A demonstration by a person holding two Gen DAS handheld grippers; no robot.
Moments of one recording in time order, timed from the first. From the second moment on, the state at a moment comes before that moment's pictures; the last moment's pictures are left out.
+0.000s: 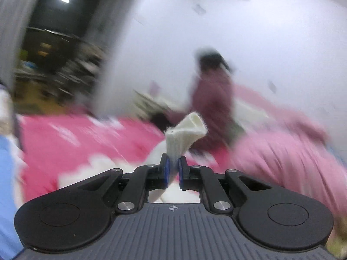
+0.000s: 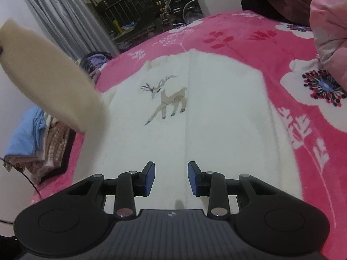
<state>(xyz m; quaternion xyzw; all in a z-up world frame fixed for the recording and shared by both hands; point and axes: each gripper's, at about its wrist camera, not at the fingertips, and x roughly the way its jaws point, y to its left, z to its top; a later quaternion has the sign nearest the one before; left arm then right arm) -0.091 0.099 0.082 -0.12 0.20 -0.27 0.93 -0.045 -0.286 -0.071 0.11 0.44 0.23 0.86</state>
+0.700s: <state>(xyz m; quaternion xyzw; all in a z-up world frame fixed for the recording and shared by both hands) -0.155 0.119 -0.115 -0.24 0.55 -0.25 0.76 -0.032 -0.203 -0.142 0.18 0.60 0.37 0.69</state>
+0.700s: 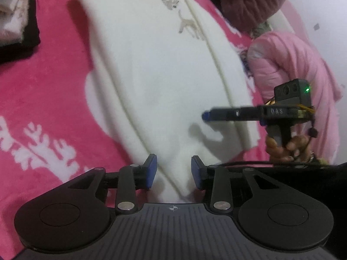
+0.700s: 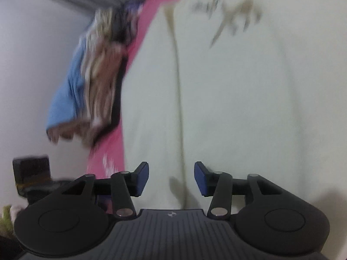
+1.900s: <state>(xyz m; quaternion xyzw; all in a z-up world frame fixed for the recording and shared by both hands) -0.076 0.153 -0.119 -0.13 0.47 -0.07 0.87 -0.072 -0.230 -0.122 0.16 0.58 0.35 0.72</state>
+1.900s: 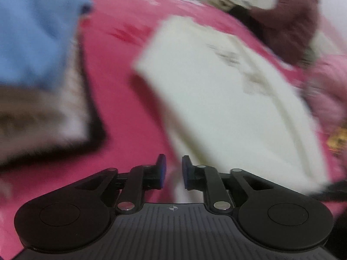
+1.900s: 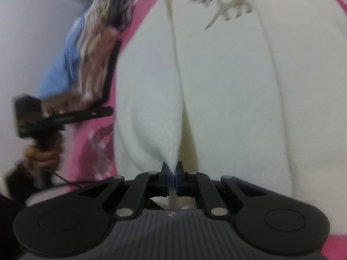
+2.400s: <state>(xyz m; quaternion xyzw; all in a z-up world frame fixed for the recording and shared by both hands) -0.006 0.171 -0.142 -0.23 0.40 -0.02 0.89 -0.065 -0.260 -0.122 0.27 0.57 0.35 0.69</state>
